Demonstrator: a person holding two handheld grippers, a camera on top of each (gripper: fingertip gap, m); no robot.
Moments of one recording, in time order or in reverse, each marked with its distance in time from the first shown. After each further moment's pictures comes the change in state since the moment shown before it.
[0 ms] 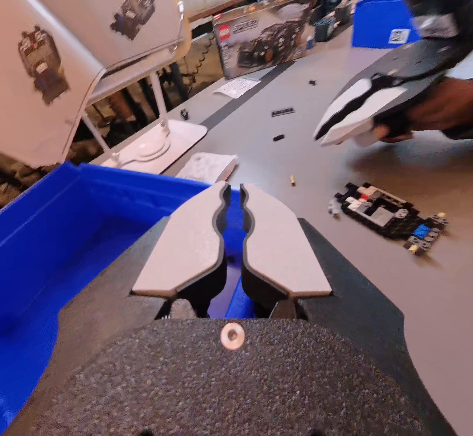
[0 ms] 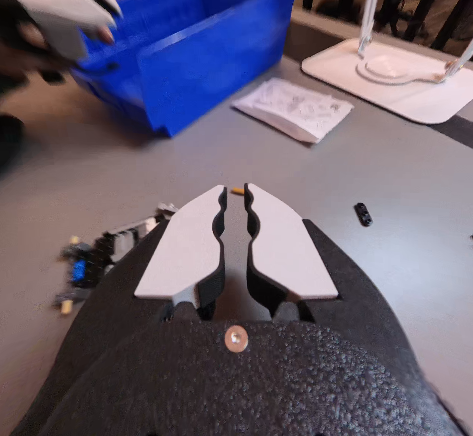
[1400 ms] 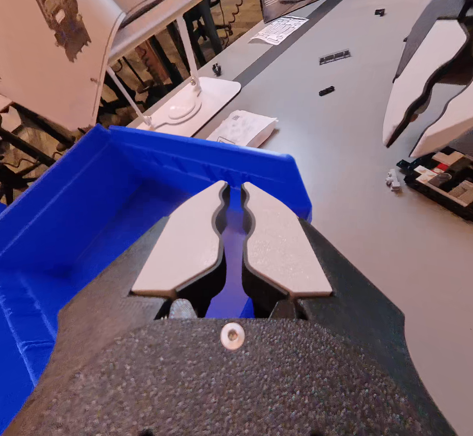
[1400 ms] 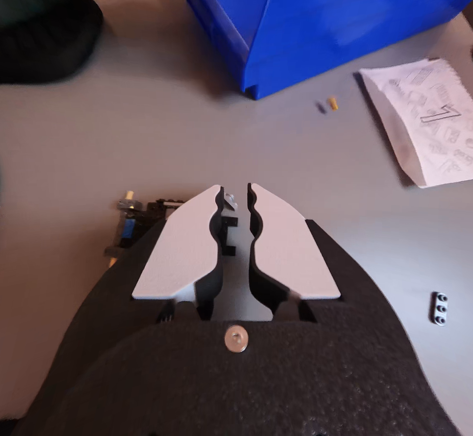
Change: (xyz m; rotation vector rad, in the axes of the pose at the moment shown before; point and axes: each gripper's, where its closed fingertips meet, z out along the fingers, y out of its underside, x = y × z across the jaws) left arm -0.024 0.036 0.006 -0.165 -0.167 0.066; right arm -0.064 0.014 0.022 -0.308 -0.339 -0.269
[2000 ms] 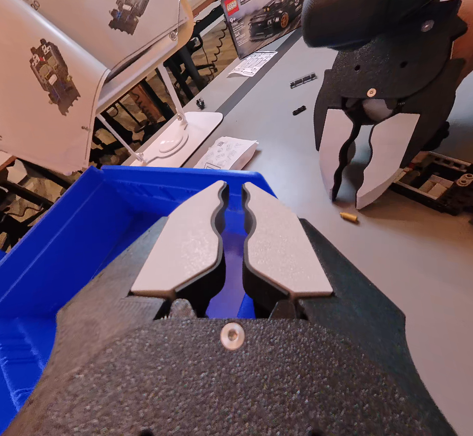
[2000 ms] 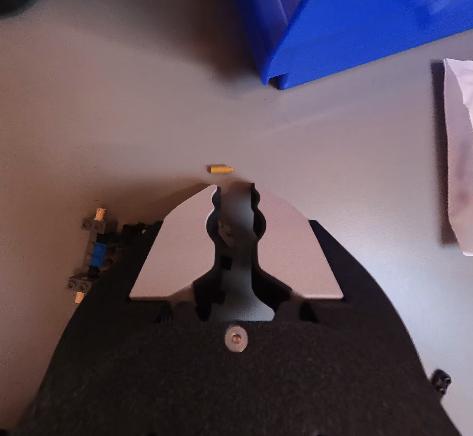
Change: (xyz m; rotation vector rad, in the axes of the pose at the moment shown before) left arm 0.021 -0.017 -0.003 0.114 0.056 0.111; right arm -0.003 0.005 0.048 -0.241 -0.081 -0.107
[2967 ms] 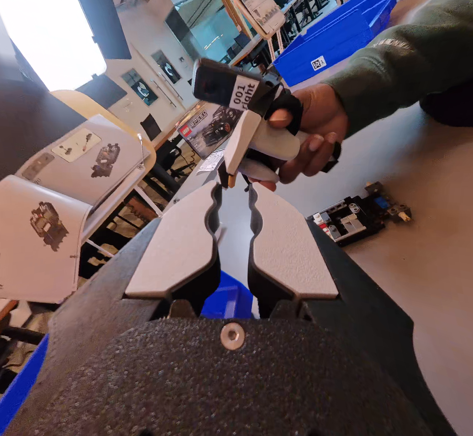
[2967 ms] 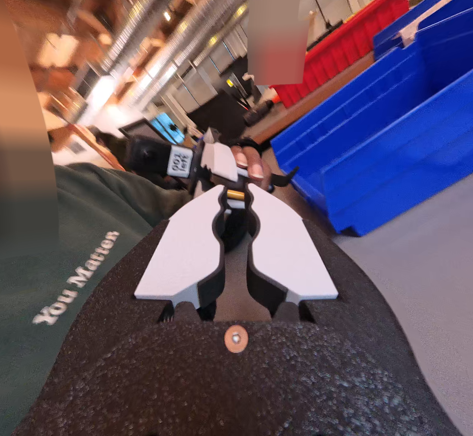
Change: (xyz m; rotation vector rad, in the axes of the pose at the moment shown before) left arm 0.069 -0.066 -0.023 0.358 0.147 0.261; right arm -0.019 -0.098 -0.111 0.972 -0.491 0.506
